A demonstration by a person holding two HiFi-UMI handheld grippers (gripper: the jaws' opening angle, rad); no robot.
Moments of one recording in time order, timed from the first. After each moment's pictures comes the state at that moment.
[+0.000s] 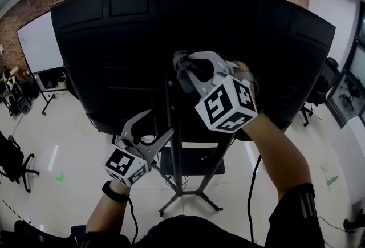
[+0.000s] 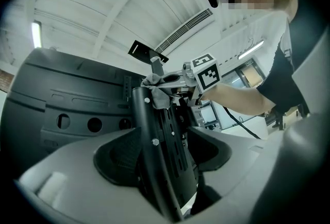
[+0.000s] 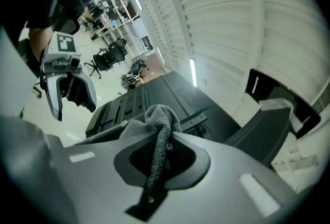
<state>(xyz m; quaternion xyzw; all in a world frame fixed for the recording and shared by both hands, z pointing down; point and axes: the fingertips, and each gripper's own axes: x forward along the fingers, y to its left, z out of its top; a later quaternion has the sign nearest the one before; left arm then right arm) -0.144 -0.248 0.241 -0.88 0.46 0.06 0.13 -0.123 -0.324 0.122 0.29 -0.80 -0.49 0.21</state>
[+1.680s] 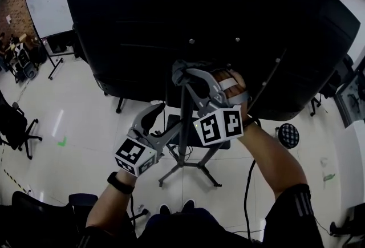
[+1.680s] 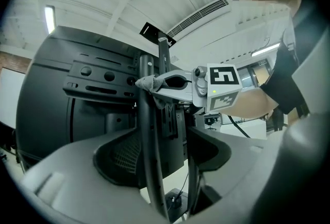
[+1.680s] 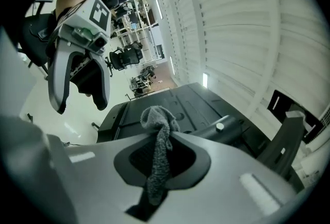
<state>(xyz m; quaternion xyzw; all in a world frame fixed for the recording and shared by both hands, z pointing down) -0.158 -0.224 0.349 -0.87 0.49 0.02 0.04 -0.164 -0.279 0.264 0.25 -0.77 -0.56 0.19</state>
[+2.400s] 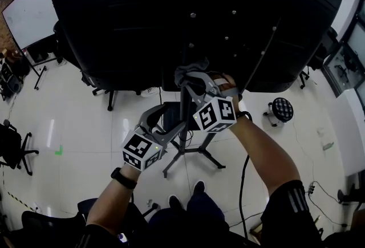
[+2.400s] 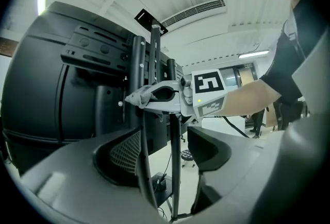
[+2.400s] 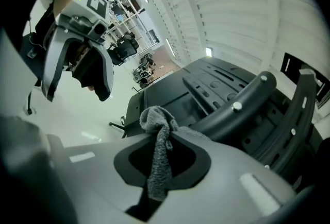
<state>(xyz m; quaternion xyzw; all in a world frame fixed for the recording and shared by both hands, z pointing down) -0.153 -0.193 0.423 -0.91 0.41 -0.02 -0.01 -0.164 -0.289 0.385 0.27 -0.81 -0.45 0.27</state>
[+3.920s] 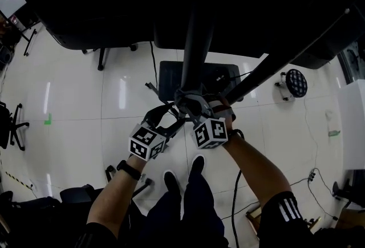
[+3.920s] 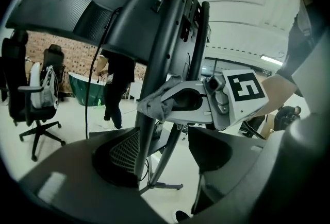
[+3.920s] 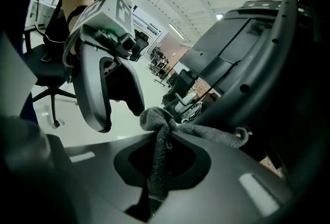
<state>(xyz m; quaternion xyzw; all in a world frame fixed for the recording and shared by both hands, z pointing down) -0.148 -0.247 0.750 -0.89 0.41 -0.09 -0.20 -0.158 -0.287 0.740 0.19 -0.87 -0.30 0.35</state>
